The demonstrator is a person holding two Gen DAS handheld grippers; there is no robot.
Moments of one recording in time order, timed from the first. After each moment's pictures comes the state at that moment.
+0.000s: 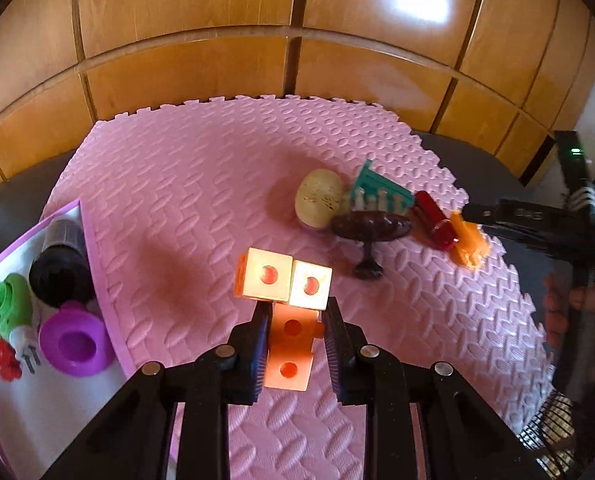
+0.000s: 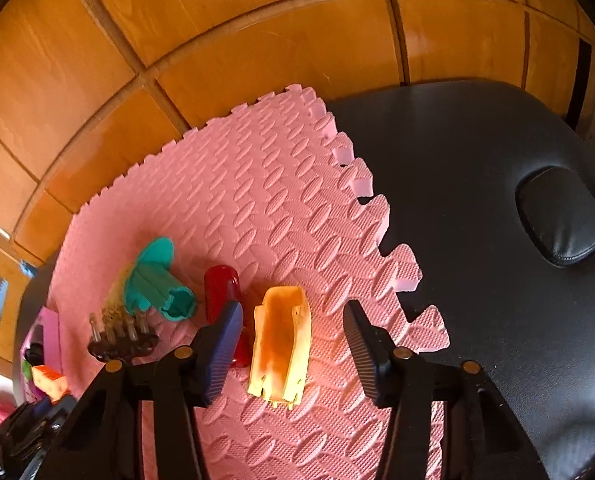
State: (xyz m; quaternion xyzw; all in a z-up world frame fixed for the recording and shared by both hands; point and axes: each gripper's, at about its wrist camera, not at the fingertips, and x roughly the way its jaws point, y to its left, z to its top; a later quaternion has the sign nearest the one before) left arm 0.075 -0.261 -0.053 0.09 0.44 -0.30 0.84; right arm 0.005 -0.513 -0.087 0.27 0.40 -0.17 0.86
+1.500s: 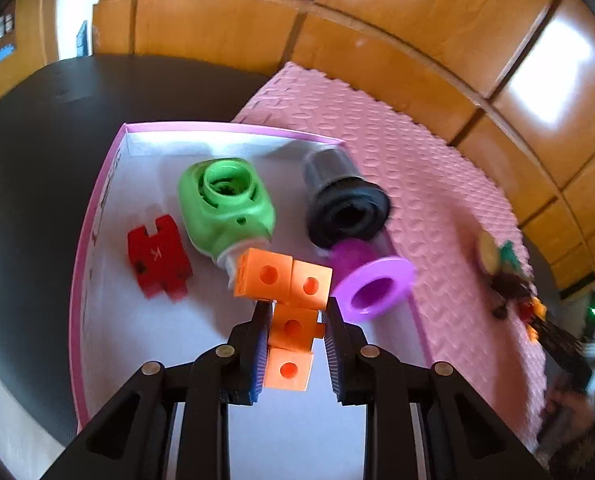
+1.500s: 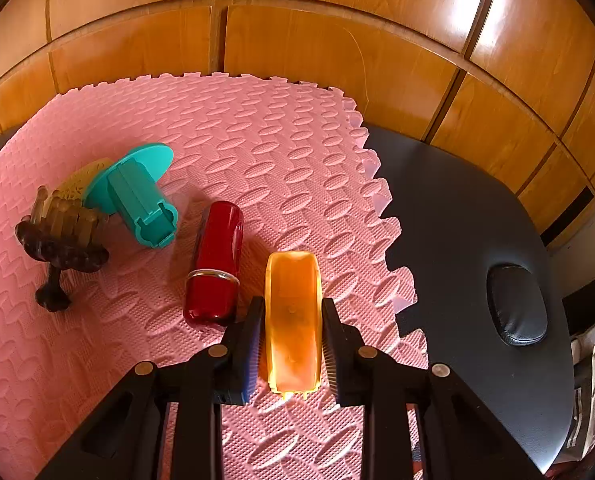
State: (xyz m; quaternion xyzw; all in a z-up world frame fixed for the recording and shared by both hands) left arm 0.133 -0.075 -0.079 -0.09 0.49 -0.14 0.85; right arm 0.020 -0.456 -0.103 0.03 0.45 -0.21 0.87
